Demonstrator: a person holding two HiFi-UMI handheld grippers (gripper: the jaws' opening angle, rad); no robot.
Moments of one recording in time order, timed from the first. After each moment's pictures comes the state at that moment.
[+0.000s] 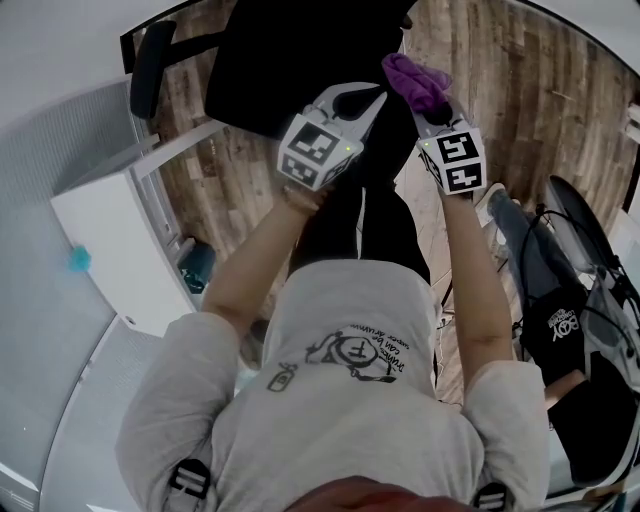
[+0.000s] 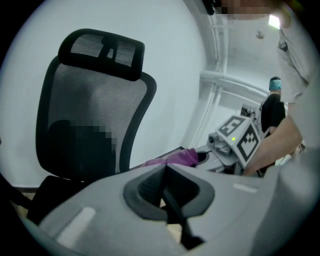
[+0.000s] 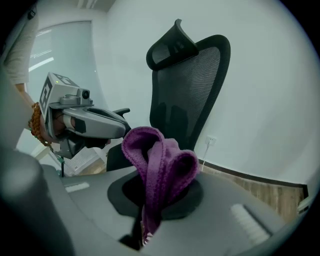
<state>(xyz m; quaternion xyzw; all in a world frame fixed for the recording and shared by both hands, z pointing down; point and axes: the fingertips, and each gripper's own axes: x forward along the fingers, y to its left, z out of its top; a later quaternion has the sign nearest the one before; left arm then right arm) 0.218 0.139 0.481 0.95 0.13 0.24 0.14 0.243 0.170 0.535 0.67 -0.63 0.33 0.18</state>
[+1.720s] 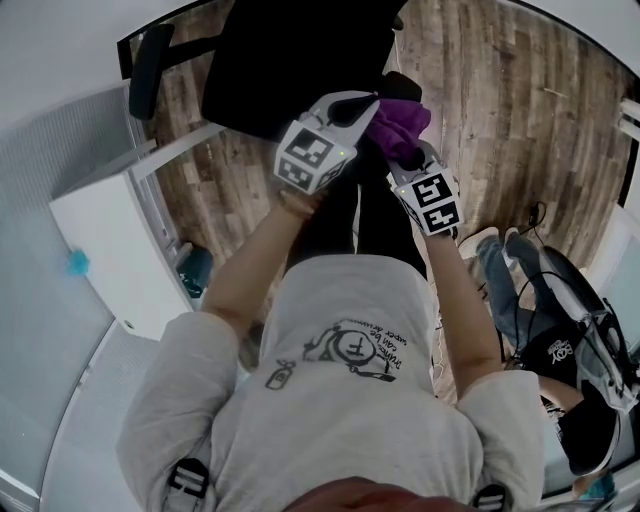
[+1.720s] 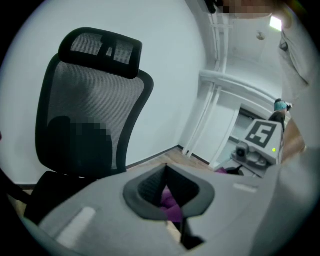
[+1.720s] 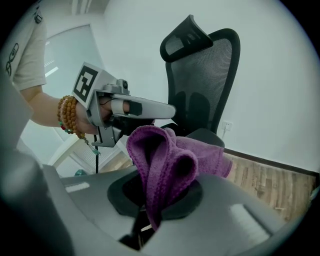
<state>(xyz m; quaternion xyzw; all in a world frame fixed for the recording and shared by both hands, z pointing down) 0.199 0.160 0.483 0.95 0.13 0.25 0.14 0.139 0.221 0.527 0.62 -0.66 0.39 0.17</state>
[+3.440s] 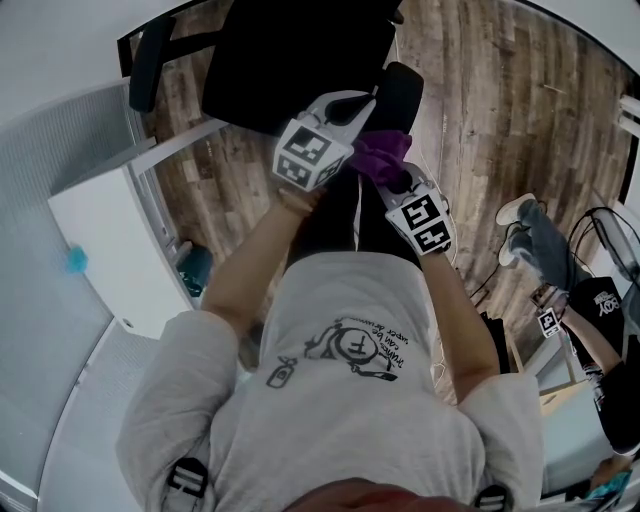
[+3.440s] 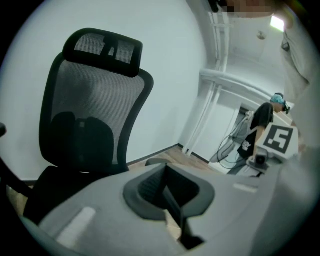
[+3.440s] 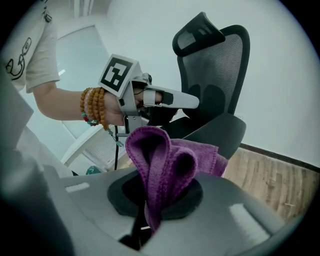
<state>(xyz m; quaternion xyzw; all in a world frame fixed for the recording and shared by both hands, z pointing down) 0.171 0.165 0.487 0.95 0.13 0.26 0.15 0.060 0.249 0.523 0.57 -0.69 0.40 0.16</state>
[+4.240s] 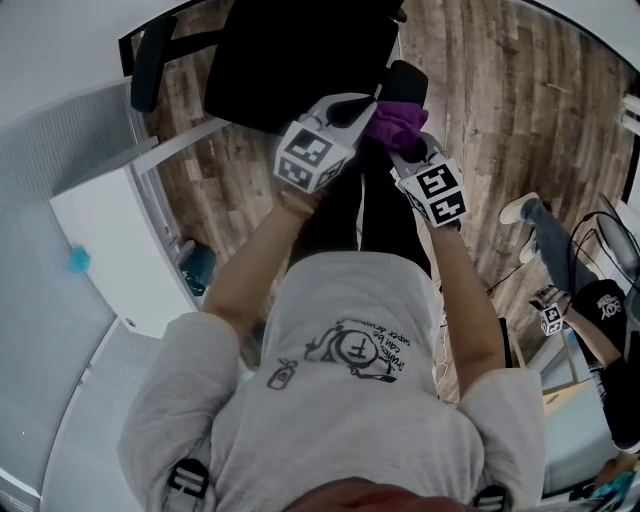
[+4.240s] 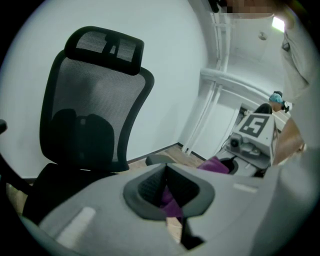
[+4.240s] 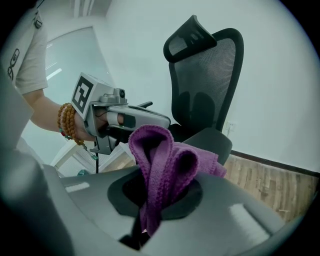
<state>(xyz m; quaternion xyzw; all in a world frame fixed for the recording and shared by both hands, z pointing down) 0.166 0.168 0.497 0.94 0.13 0.26 0.15 0.122 0.220 0.528 0.61 -0.68 0.38 0.16</state>
